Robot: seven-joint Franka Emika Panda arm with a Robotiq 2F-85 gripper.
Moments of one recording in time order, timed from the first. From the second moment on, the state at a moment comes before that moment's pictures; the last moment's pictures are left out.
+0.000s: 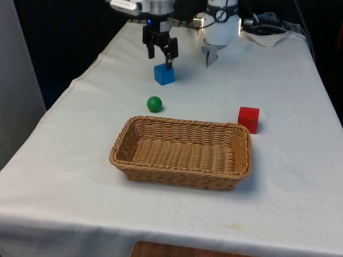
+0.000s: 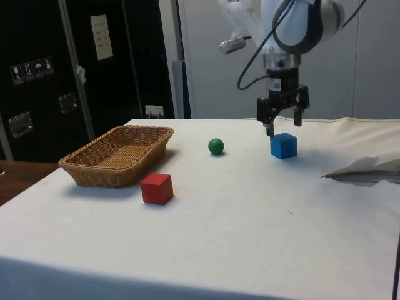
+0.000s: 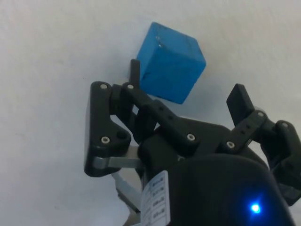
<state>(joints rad) 0.30 0.04 -0.77 -2.77 -0.09 2.81 0.32</state>
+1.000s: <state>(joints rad) 0.30 0.09 -0.74 -2.76 0.08 2.82 0.31</state>
